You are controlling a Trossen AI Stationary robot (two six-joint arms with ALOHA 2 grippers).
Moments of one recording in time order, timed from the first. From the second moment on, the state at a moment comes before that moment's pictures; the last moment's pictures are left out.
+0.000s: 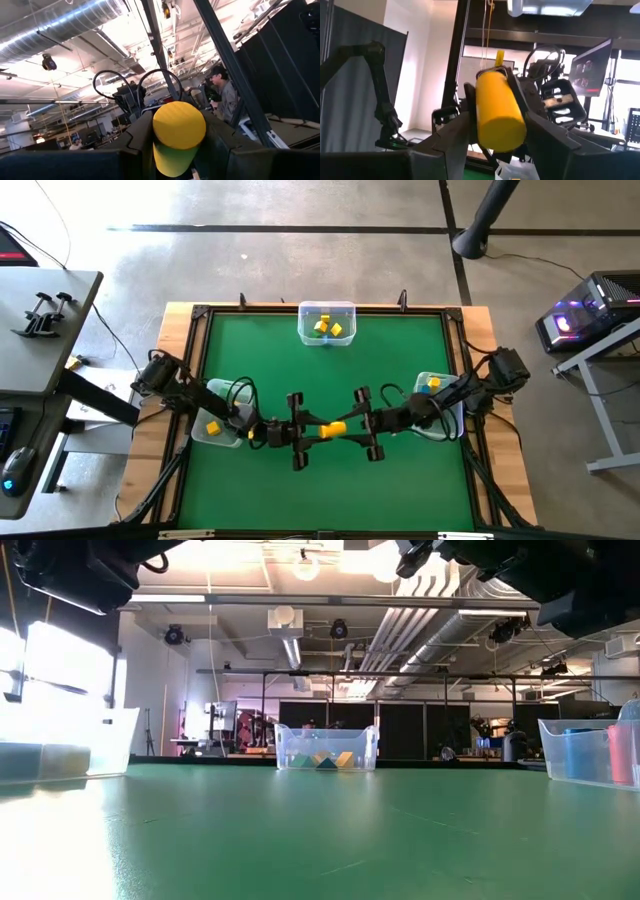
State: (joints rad) left arm -0.39 1.86 0.77 1.57 -0.28 0.57; right arm 0.31 1.73 0.58 1.54 0.02 -0.18
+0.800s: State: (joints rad) left arm -0.42 1.86 0.76 1.46 -0.51 0.57; right arm 0.32 1.64 0.56 1.27 0.09 -0.13
